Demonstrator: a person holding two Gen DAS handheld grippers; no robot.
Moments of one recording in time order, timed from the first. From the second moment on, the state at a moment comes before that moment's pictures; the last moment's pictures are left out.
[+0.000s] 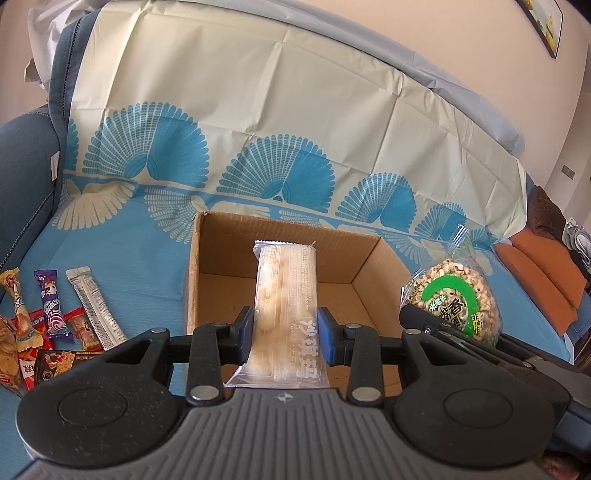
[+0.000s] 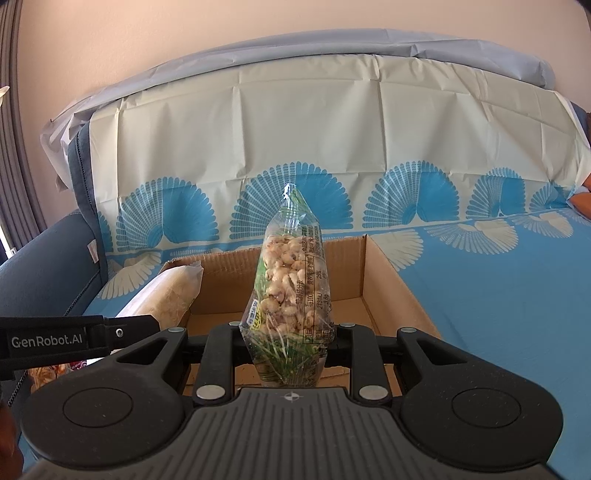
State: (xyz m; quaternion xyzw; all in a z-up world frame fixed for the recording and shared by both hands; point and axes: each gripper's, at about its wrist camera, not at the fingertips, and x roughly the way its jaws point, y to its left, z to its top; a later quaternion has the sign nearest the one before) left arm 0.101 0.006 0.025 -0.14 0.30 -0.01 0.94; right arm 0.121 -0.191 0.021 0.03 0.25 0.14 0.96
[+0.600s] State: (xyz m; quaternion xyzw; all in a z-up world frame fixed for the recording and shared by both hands) left arm 0.100 0.005 0.028 -0.14 0.30 -0.01 0.94; right arm 0.120 -0.189 0.020 0.03 0.25 0.14 0.96
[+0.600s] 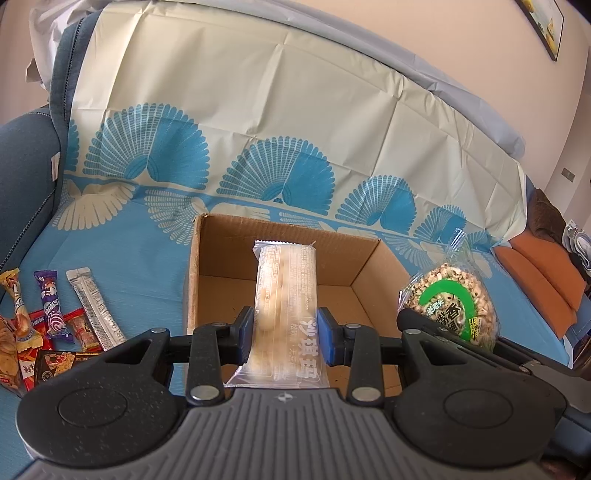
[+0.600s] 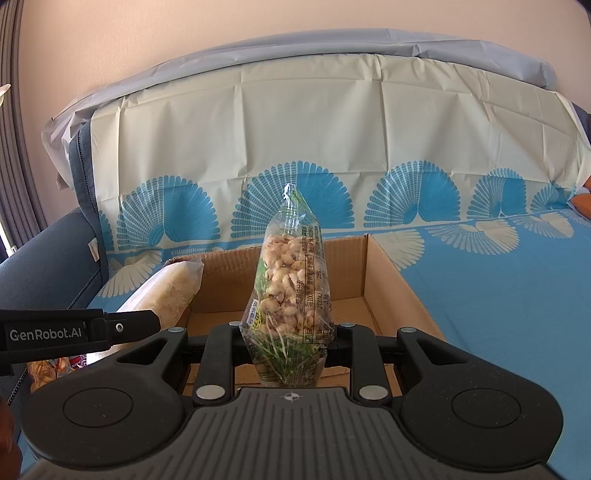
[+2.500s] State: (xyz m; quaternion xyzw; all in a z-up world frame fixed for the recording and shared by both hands) left arm 0.011 0.240 0.022 -0.17 0.30 0.15 0.92; right arm 0.056 -0.009 0.009 0.01 0.26 0.33 0.91
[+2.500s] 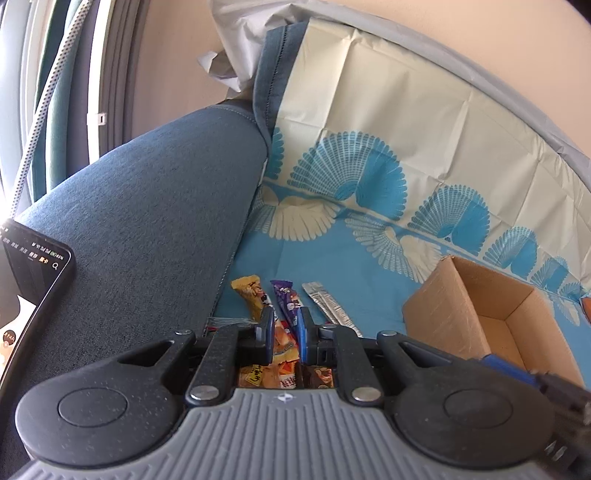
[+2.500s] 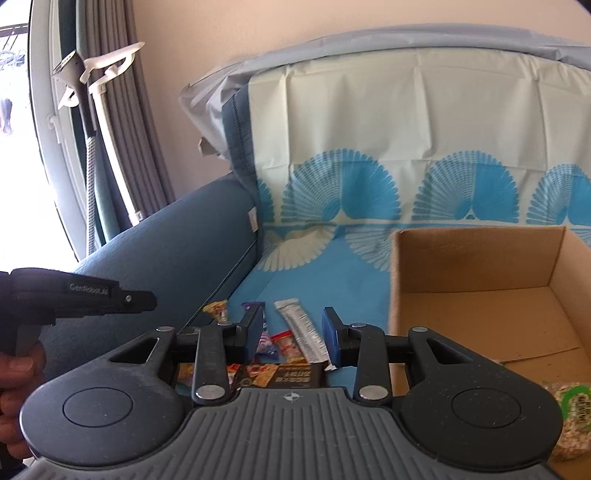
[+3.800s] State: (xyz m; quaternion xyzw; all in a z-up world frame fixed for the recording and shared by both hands) left arm 0.059 0.248 -0.032 -0.13 0.39 0.15 0.90; right arm 0.125 0.099 -0.106 -0.06 0.35 0.33 0.87
